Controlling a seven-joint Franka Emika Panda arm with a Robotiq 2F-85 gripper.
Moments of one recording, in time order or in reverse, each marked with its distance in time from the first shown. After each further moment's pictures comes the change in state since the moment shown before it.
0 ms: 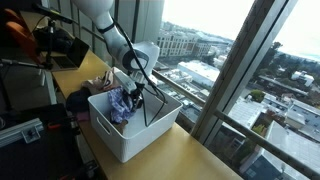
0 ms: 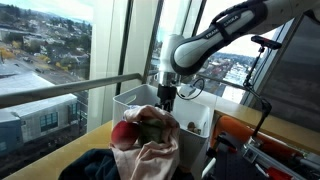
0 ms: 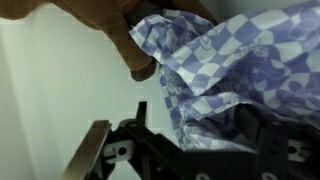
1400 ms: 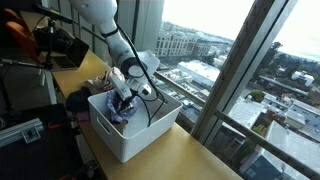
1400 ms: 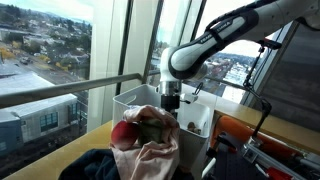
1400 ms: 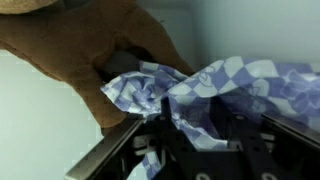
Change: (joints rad) arm -0.056 0.043 0.056 -0.003 0.098 -0.132 -0.112
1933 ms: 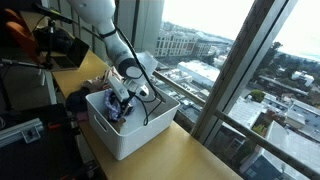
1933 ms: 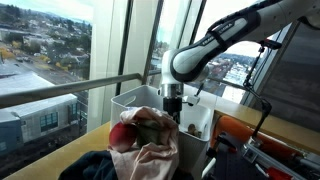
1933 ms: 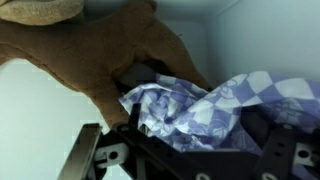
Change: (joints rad) arm 0.002 -0.011 -0.001 -0.035 -0.003 0.000 -0.012
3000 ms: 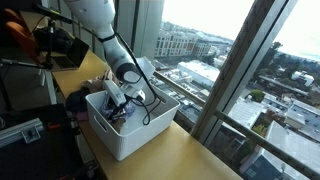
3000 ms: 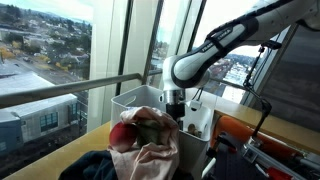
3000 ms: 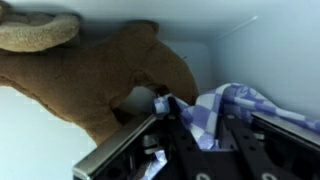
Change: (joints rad) arm -0.002 0.017 -0.003 -0.026 0.001 -0.020 -0.022
